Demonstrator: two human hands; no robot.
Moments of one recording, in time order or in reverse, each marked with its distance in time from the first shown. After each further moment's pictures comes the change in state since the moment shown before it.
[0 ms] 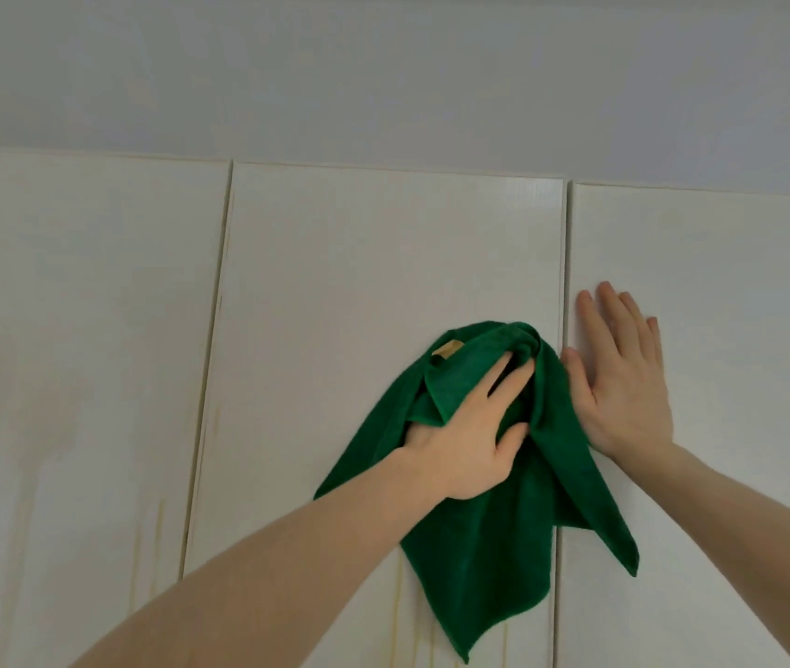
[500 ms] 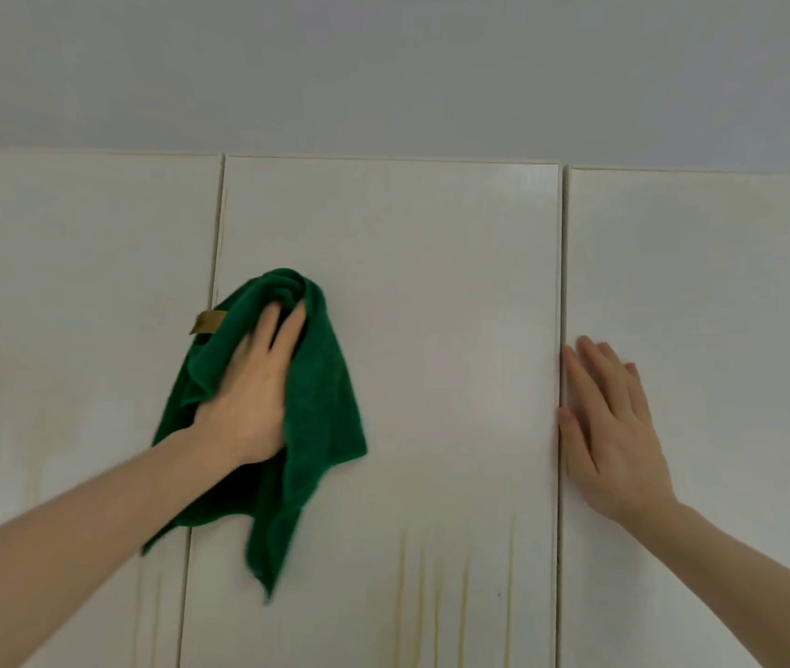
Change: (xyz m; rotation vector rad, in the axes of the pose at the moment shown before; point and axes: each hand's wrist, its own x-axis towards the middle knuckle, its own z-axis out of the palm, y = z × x) left_hand -0.080 -0.135 -0.093 0.137 0.022 -0.363; right_hand -0.066 0.003 0.007 0.070 -0.026 -0.138
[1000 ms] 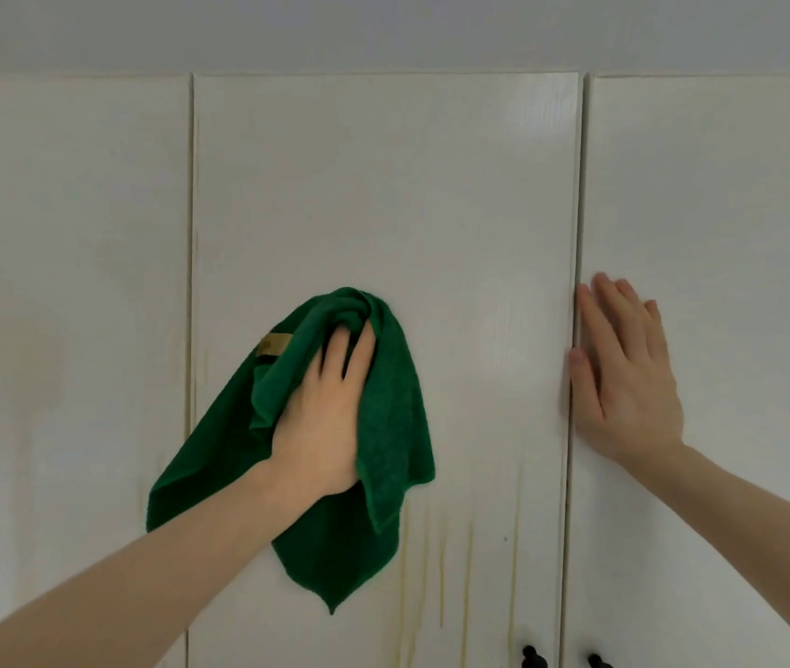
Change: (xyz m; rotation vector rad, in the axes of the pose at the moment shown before) left_hand -0.043 0.058 0.076 0.082 -0.037 0.060; right_hand -0.001 0.003 0.014 -0.010 0.100 -0.025
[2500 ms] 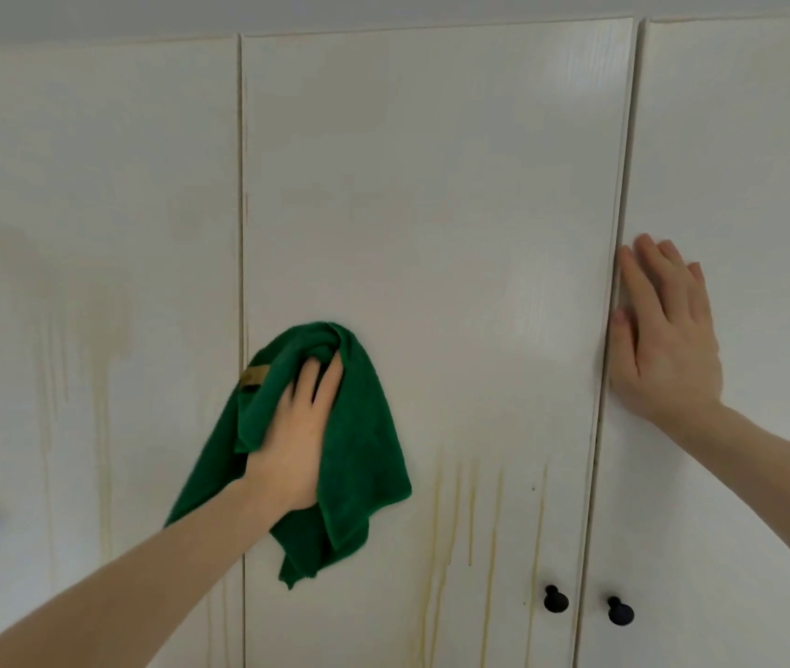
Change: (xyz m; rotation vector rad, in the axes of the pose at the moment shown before) left_hand -0.081 -0.060 0.024 0.058 -0.090 -0.066; right_hand -0.004 0.002 0.000 0.005 0.003 -0.005
